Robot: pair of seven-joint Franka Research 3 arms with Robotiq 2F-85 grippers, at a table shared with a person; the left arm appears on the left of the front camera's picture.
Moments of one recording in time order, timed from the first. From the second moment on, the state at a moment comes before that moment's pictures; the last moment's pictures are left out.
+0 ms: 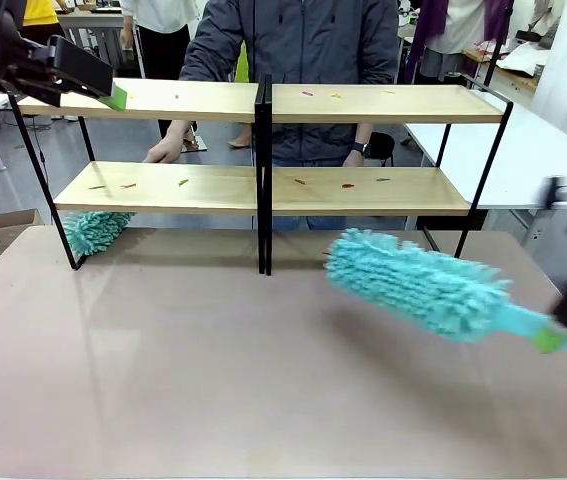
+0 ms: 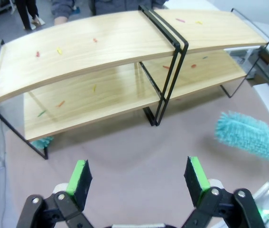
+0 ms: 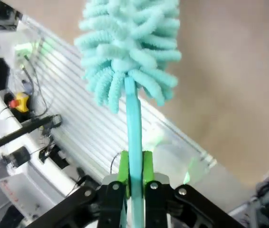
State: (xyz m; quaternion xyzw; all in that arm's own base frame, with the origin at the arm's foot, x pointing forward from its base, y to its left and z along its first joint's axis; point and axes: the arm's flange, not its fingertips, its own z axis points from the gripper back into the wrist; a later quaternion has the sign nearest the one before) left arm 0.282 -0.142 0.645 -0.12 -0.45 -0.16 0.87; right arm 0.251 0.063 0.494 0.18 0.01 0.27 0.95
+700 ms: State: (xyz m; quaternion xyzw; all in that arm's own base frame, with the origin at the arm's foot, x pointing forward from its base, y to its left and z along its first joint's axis) left arm 0.282 -0.142 0.645 -0.12 -0.45 -0.16 0.87; right arm 0.313 0.151 0.401 0.16 0.05 0.24 0.96
